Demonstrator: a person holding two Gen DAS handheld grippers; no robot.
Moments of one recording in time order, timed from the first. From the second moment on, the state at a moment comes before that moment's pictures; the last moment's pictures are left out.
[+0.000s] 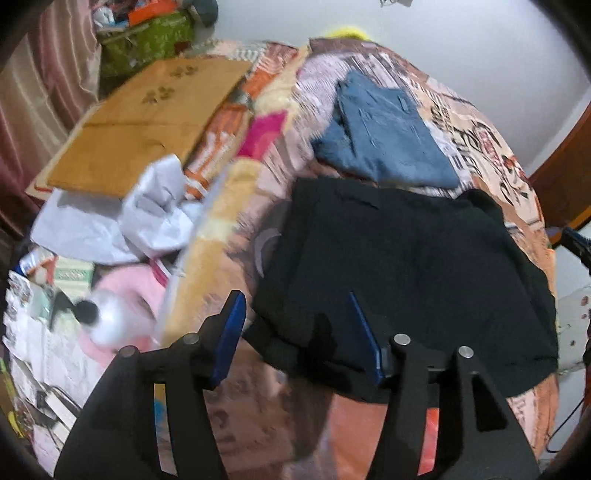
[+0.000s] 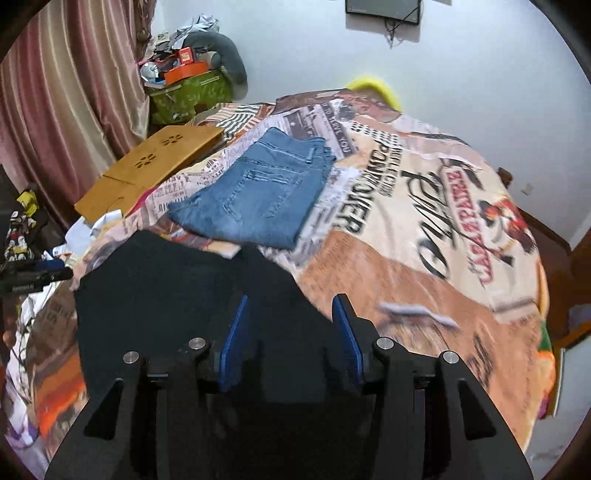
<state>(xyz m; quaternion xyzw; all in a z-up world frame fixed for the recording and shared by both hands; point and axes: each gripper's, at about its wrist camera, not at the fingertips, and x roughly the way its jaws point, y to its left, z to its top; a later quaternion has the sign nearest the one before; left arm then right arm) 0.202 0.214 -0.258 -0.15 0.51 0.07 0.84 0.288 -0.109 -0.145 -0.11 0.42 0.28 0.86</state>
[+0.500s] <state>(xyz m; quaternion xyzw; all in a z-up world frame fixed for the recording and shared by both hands) 0.206 0.195 -0.302 -0.22 0.54 0.10 0.80 0.208 -0.177 -0.194 -0.07 0.48 0.23 0.84</state>
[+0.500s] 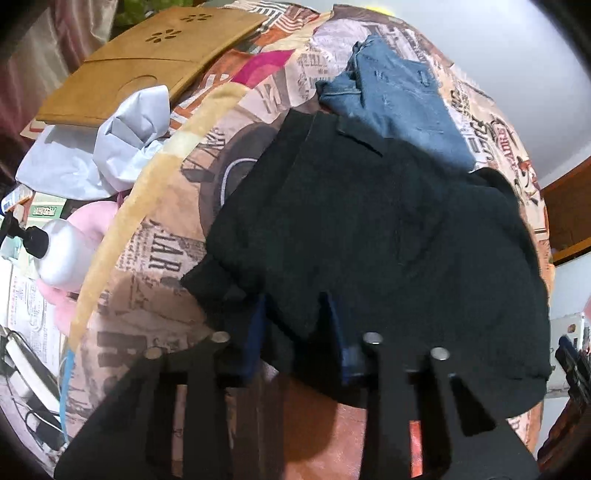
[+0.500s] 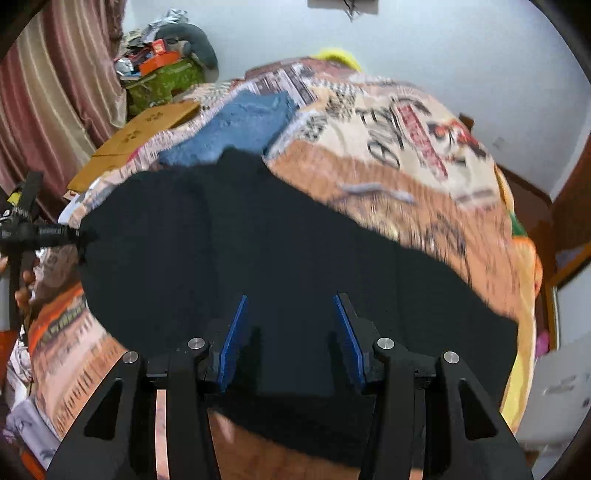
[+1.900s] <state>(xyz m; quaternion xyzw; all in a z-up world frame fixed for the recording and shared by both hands) 0.180 0.033 -0.261 0.08 0.53 -0.07 0.84 0.175 -0.093 -0.190 -0.12 0.46 0.36 0.80</state>
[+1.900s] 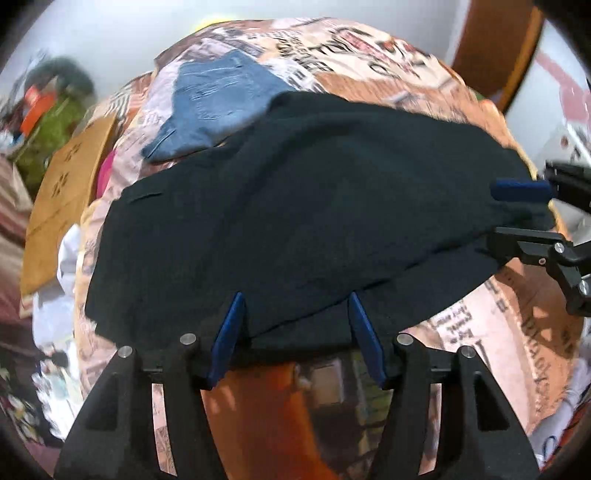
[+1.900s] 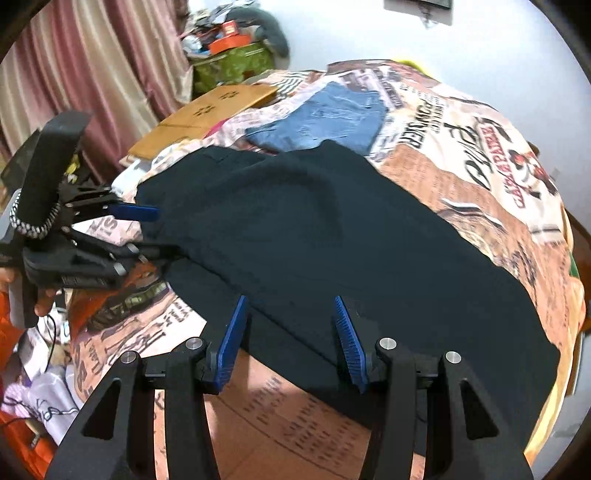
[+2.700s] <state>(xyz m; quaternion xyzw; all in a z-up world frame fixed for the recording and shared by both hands) 0.204 0.033 -0.259 0.01 0.53 -0.11 0.84 0.191 -0.053 -0.198 -0.14 0.45 0.41 0.78</state>
